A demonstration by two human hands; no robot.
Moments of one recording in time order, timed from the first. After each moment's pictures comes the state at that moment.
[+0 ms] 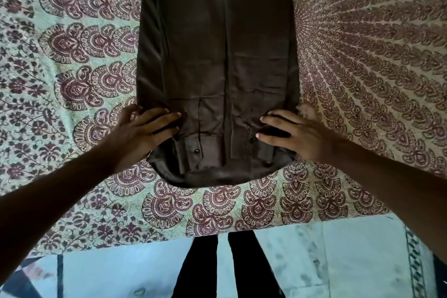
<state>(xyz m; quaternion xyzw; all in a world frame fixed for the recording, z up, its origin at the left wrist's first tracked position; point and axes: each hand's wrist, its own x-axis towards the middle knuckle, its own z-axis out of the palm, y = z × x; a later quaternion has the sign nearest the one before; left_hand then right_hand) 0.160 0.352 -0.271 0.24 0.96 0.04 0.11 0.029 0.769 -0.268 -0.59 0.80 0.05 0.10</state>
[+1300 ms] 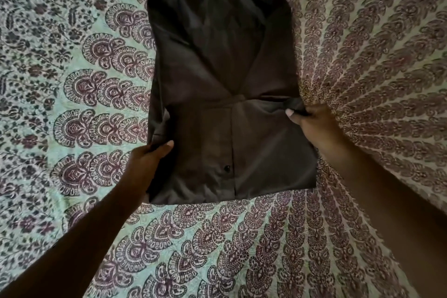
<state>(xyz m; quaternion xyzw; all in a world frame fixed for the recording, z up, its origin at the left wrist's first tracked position) -0.062 0.332 -0.259 -0.45 0.65 0.60 0.14 -0.225 0.662 -0.273 0.11 0.86 -0.45 0.20</state>
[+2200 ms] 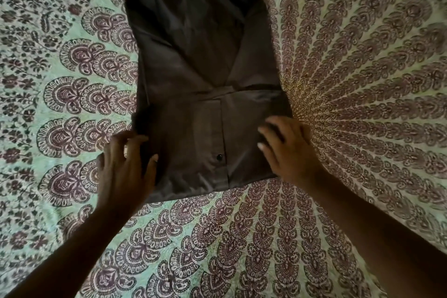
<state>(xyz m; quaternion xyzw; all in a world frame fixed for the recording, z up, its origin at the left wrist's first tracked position) -0.034 0.315 -0.246 -0.12 0.98 0.14 0.03 -0.133 0.664 -0.268 -0.30 0.95 -0.09 -0.03</state>
